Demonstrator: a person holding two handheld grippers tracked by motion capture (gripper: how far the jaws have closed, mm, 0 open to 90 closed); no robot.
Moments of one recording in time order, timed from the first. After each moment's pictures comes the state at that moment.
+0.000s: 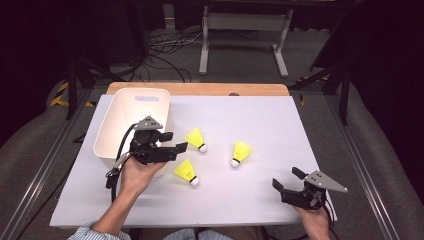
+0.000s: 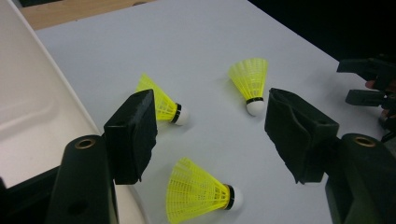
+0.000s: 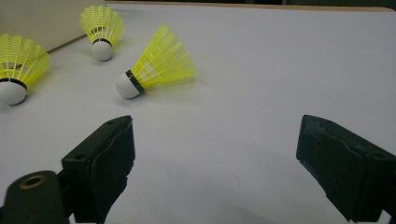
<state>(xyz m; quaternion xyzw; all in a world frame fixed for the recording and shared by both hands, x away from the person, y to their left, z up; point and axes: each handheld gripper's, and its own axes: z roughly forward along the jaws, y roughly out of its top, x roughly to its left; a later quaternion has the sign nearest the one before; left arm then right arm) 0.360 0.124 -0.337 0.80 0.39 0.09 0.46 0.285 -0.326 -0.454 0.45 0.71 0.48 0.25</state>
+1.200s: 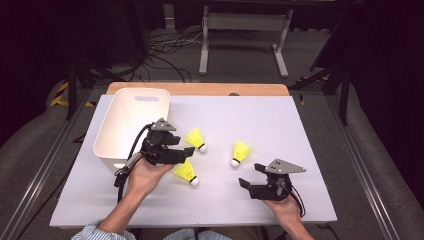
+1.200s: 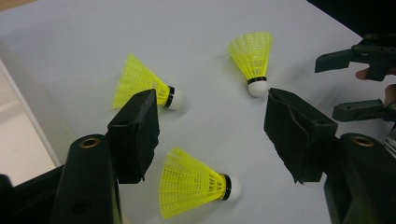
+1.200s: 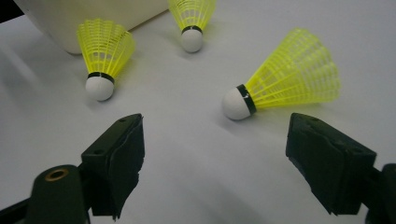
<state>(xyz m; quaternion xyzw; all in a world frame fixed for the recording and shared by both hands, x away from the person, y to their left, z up) 0.364 0.103 -0.341 0.82 0.39 0.08 0.41 0.314 -0.237 -0.437 0.38 0.79 0.46 0.15</state>
